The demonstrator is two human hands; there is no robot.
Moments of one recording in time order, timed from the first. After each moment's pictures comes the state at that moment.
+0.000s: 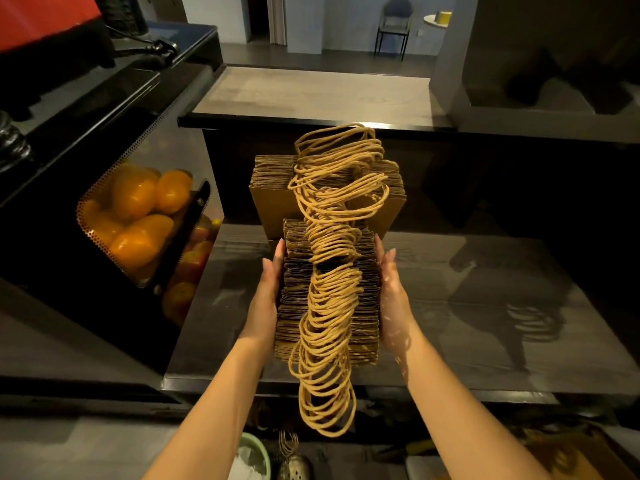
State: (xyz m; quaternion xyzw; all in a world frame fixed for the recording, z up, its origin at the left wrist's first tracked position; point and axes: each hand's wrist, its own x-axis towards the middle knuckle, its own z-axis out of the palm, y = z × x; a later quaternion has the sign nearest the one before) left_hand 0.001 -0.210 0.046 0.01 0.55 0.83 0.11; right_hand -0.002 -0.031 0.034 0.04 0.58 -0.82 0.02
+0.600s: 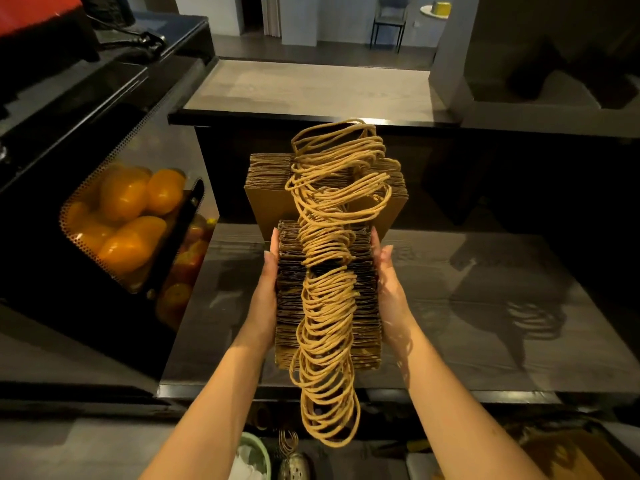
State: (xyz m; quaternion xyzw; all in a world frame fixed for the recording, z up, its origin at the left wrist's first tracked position) left_hand -0.018 -0.208 0.045 0.06 0.57 0.81 0.08; right_hand -0.011 -0.034 0.041 0.02 0.58 -0.81 0.03
